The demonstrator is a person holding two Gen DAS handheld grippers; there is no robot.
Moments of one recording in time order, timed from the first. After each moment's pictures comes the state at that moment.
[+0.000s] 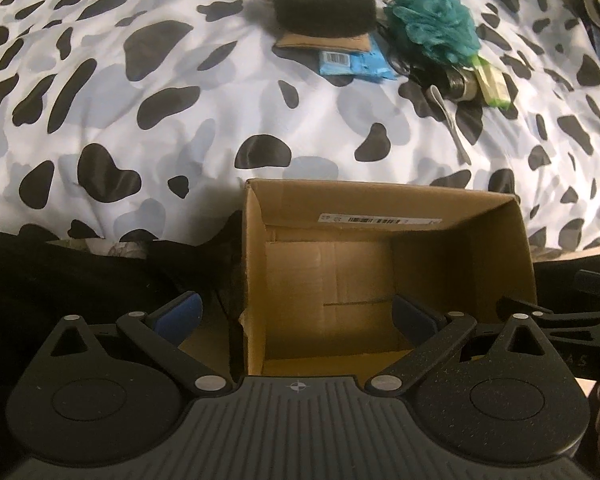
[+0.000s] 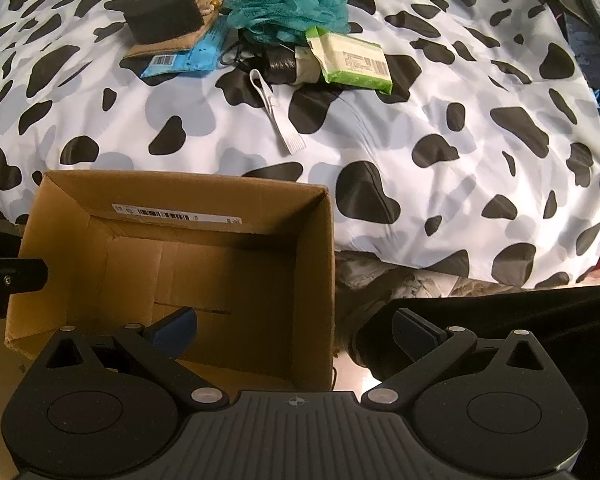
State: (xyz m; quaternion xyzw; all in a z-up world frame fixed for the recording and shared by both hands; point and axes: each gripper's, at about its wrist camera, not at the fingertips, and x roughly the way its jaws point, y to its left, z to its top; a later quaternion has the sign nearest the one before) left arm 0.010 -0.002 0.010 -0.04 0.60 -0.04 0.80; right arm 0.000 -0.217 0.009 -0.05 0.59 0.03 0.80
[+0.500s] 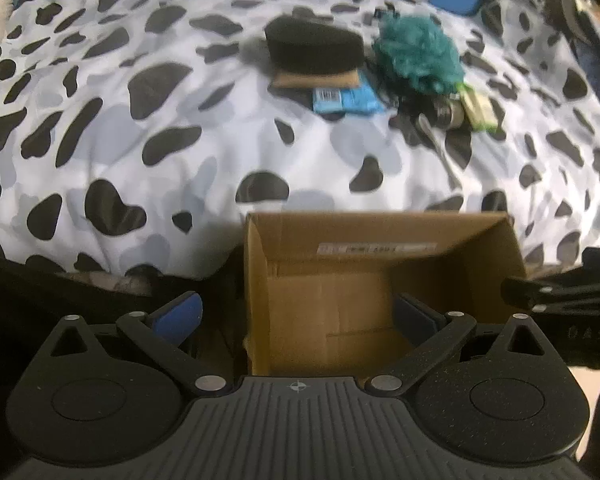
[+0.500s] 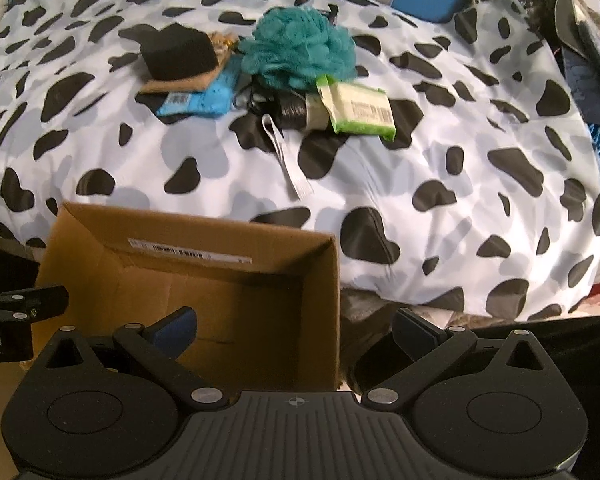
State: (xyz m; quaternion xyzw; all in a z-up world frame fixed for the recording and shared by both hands) left arm 0.002 -0.004 0.020 -0.02 0.54 -0.04 0.84; right arm 0.004 -0.208 0.032 -0.06 0.55 0.04 0.83
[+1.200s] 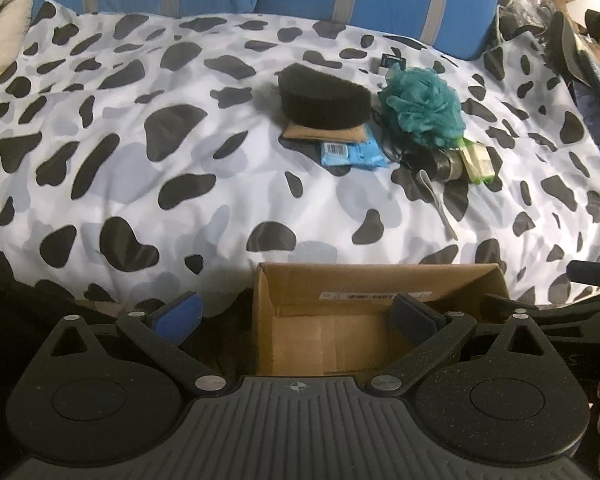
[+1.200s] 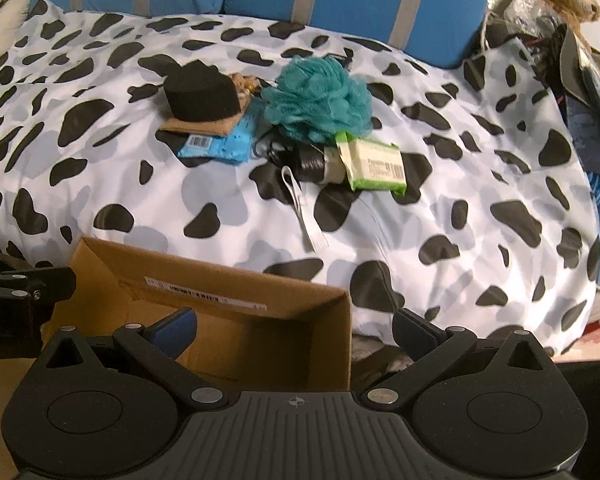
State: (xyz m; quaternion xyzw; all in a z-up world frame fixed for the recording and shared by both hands) left arm 0.008 0.004 0.042 -0.04 0.50 -0.03 0.86; right arm 0.012 -0.187 0.050 -0.08 0.51 0.05 0.86
